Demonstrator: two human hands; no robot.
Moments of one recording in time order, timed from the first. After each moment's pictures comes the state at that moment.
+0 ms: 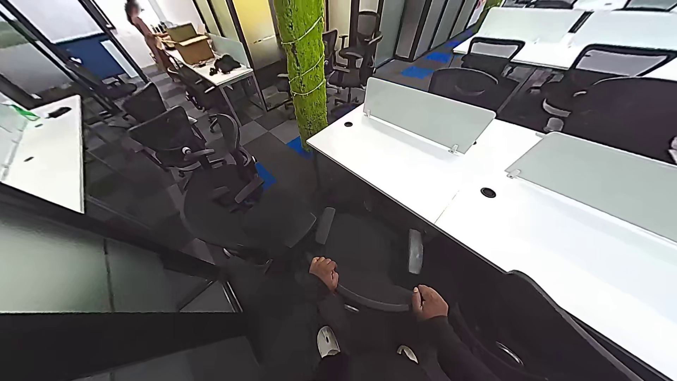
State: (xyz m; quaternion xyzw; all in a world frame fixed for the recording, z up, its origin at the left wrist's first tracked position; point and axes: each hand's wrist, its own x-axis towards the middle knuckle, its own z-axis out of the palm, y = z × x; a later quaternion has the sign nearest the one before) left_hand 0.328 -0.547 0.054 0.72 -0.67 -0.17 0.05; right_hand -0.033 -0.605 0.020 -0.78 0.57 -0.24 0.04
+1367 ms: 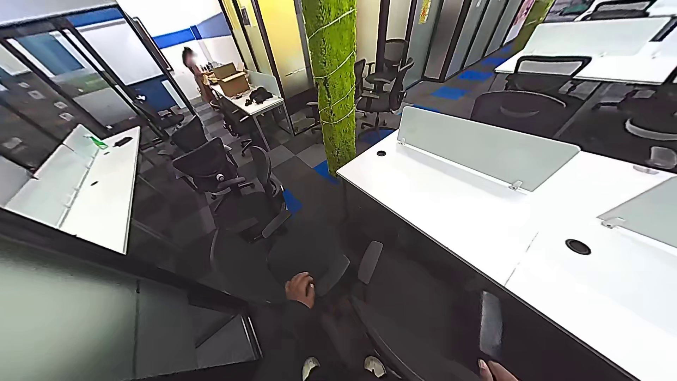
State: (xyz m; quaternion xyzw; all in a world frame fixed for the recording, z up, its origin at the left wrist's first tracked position) left_hand 0.559 -0.580 0.081 0.85 -0.47 -0.16 0.17; right_hand 0.025 -0.655 0.078 -0.78 0.59 -0.12 0.18
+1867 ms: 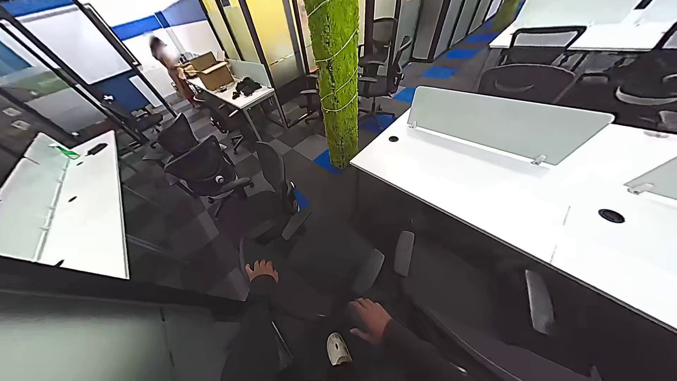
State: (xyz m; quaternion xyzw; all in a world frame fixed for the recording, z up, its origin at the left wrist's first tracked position) left_hand 0.895 -0.550 0.084 0.90 -0.36 -0.17 -0.17; right_hand 0.486 -0.602 0.090 -0.89 0.27 0.12 0.35
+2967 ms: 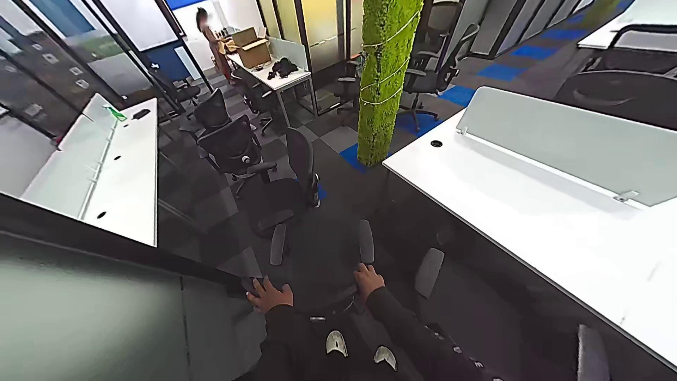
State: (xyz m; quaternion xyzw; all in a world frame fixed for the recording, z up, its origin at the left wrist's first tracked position) left_hand 0.819 -0.484 0.092 0.99 -0.04 -0.05 0.16; right_hand 0.614 -0.686 0.091 -0.88 0.35 0.19 0.24
